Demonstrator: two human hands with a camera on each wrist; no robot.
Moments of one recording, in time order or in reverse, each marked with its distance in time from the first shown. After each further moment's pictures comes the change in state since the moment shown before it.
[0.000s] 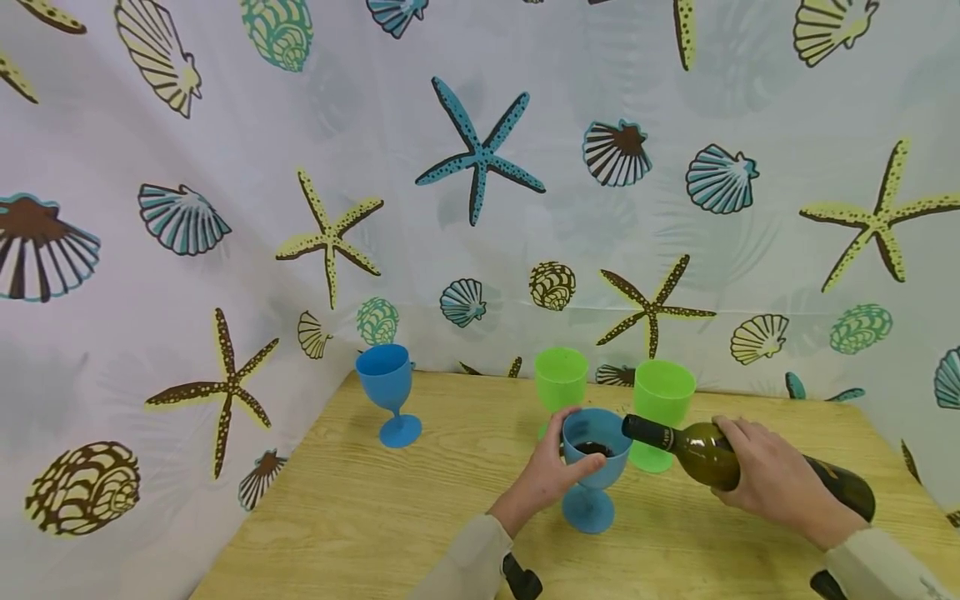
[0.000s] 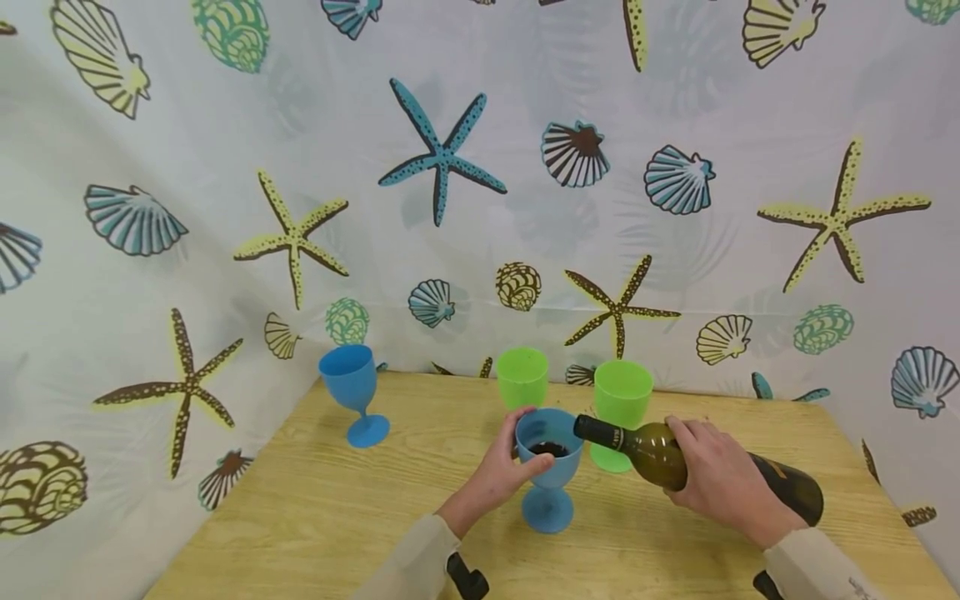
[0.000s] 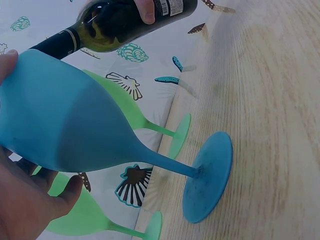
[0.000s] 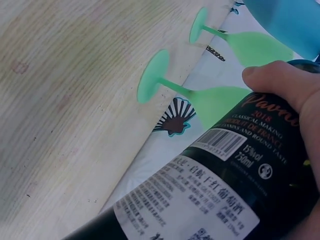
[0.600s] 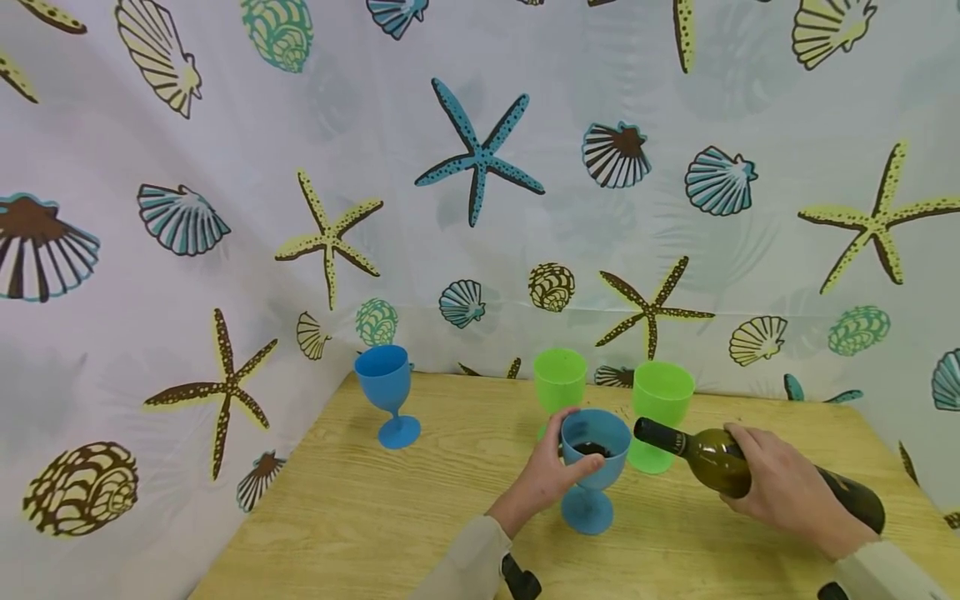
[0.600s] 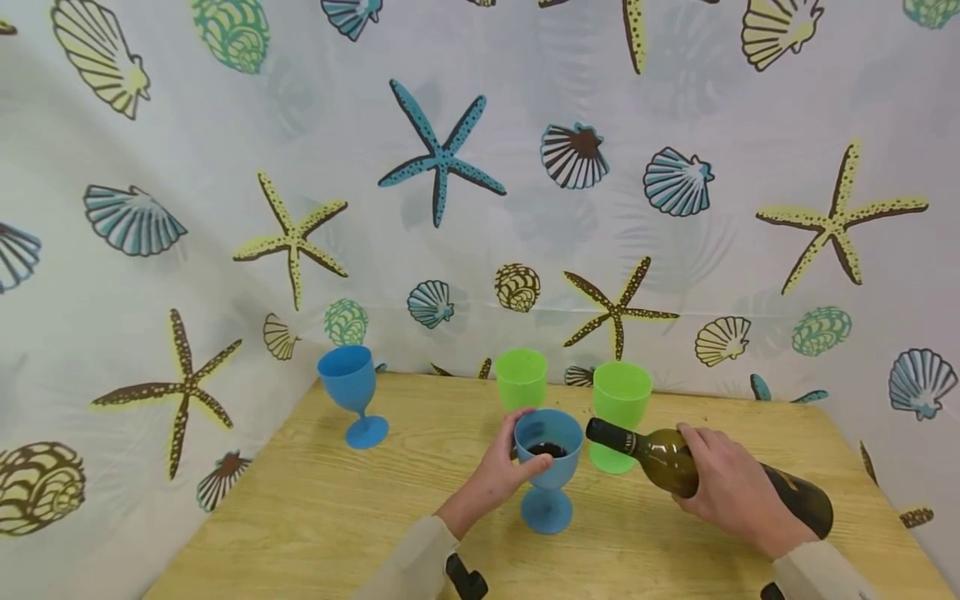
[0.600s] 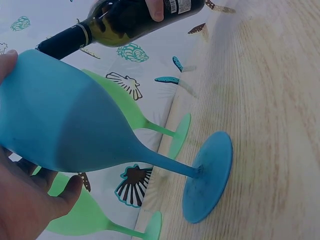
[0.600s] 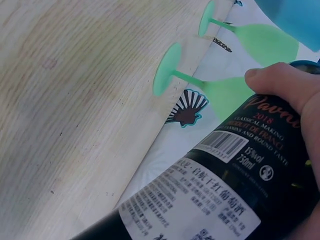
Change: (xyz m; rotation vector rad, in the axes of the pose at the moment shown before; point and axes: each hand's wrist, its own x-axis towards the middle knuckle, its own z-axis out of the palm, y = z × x) left_hand 0.000 0.000 0.000 -0.007 0.001 0.002; right_hand -0.014 0.009 0.005 0.003 0.043 0.037
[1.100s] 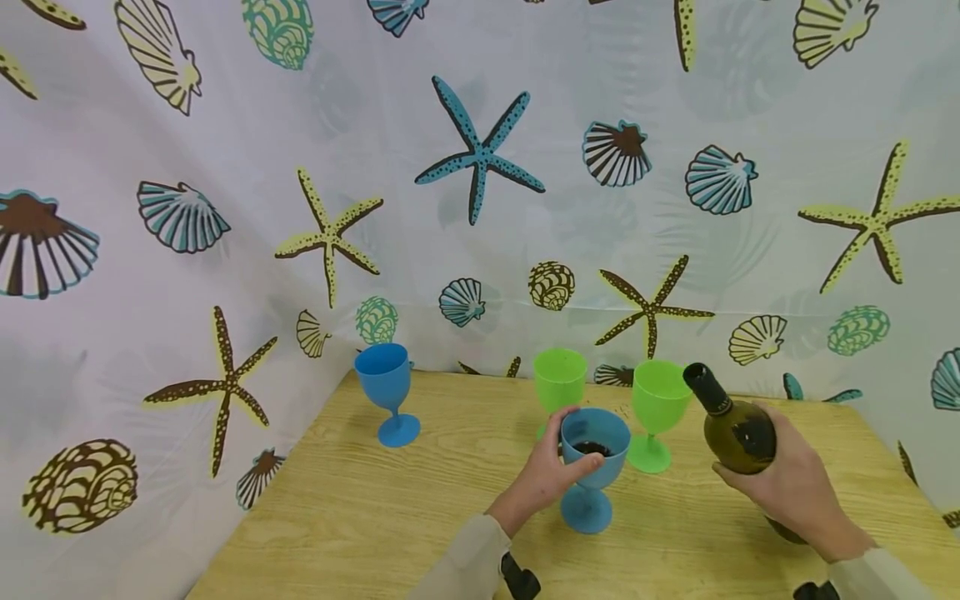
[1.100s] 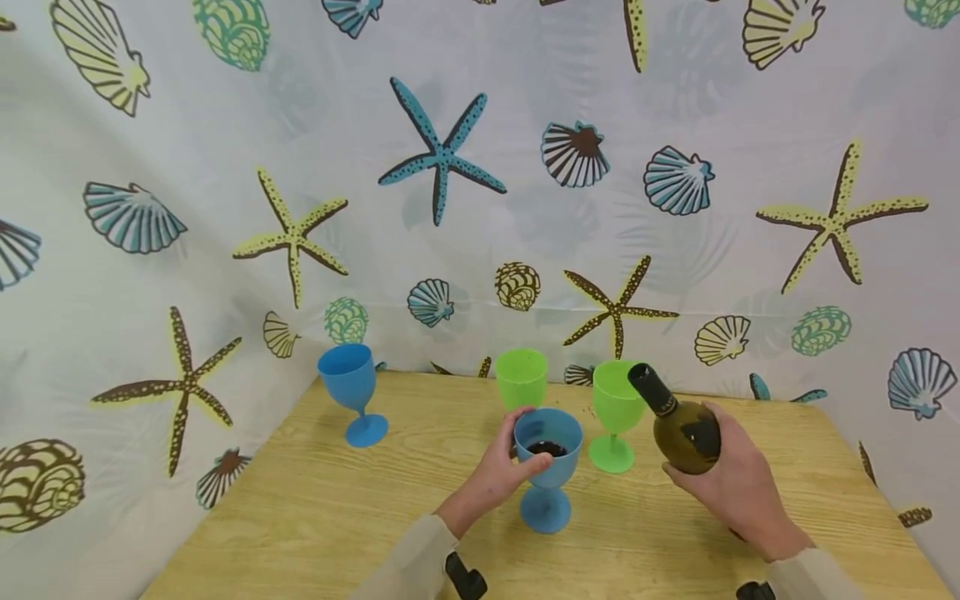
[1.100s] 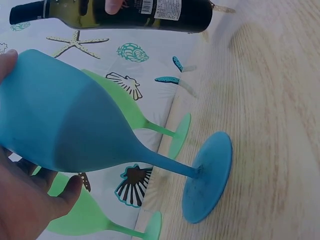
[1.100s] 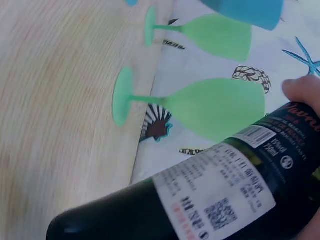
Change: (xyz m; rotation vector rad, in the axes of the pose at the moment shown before) left_hand -0.001 -0.001 0.000 -0.005 -0.004 0.006; right_hand -0.001 -0.014 -0.006 0.335 0.266 0.307
